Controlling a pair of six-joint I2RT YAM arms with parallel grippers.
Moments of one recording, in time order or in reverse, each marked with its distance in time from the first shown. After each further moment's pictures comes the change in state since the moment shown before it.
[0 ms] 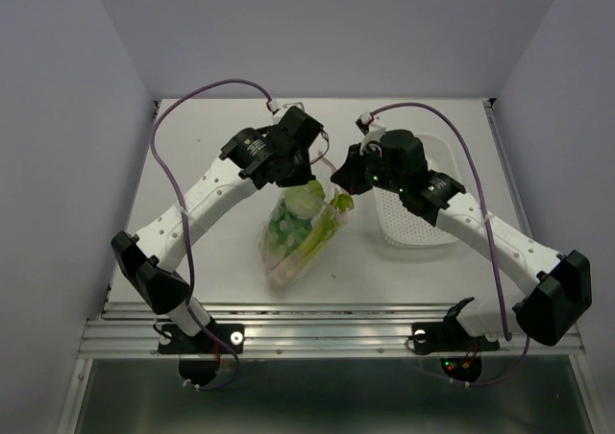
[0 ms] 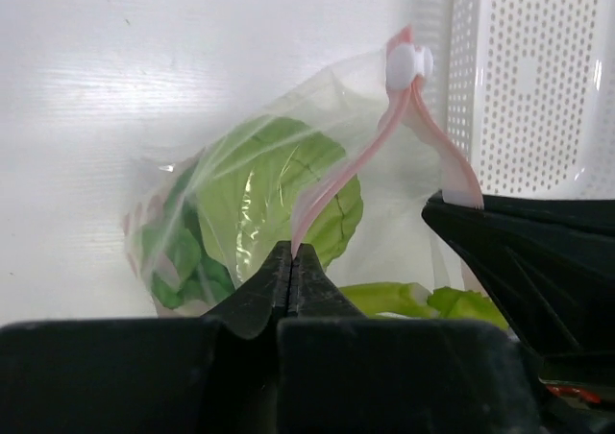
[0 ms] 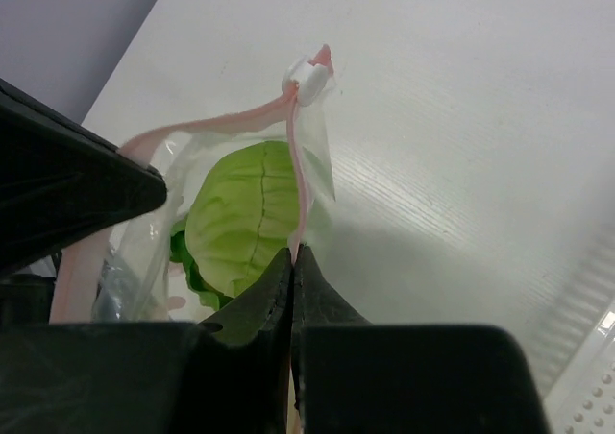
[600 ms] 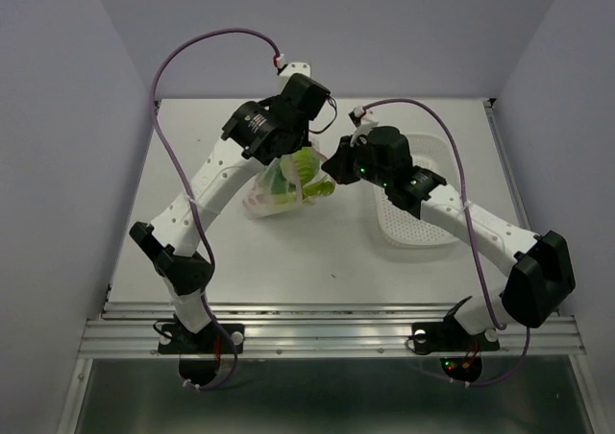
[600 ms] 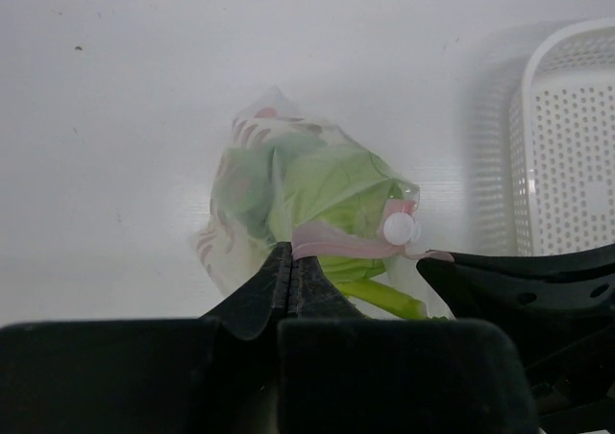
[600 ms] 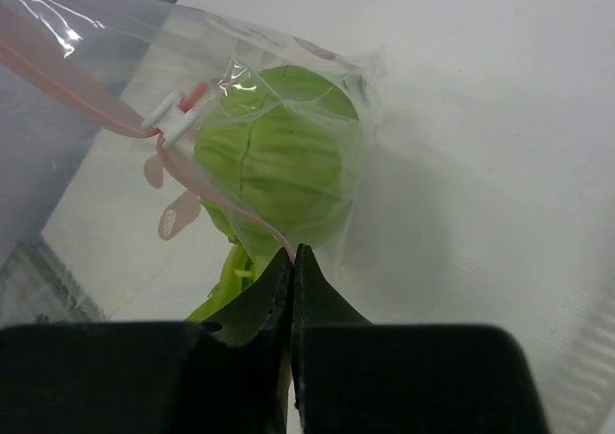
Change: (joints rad) left arm 0.017 0.182 0.427 -0.092 -0.298 0.278; right arm 0.006 0.110 0.021 0.135 0.091 0.038
